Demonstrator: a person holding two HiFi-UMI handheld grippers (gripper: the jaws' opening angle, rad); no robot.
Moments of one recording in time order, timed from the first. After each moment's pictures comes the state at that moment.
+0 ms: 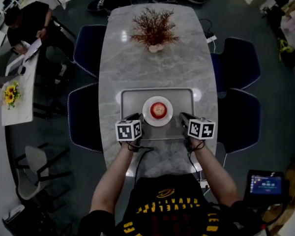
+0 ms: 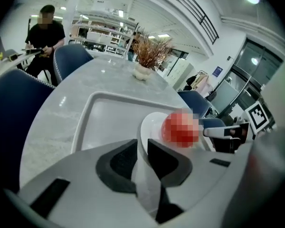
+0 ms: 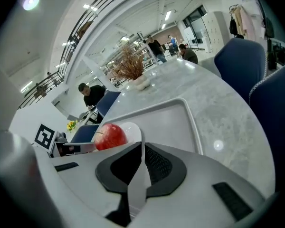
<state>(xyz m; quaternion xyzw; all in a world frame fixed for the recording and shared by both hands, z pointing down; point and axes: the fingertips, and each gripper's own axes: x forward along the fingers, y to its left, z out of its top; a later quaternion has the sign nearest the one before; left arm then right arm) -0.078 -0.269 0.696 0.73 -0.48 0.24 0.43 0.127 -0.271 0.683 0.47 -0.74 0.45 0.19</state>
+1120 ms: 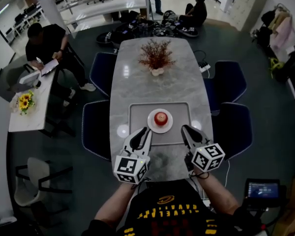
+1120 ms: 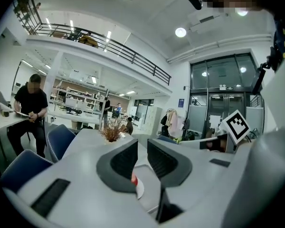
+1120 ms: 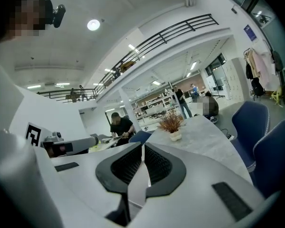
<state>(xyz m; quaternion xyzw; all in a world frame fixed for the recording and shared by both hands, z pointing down) -0.059 -0.169 0.419 0.86 -0.49 0.01 0.14 0.085 -0.185 0.450 0.47 -0.85 0.23 0.01</state>
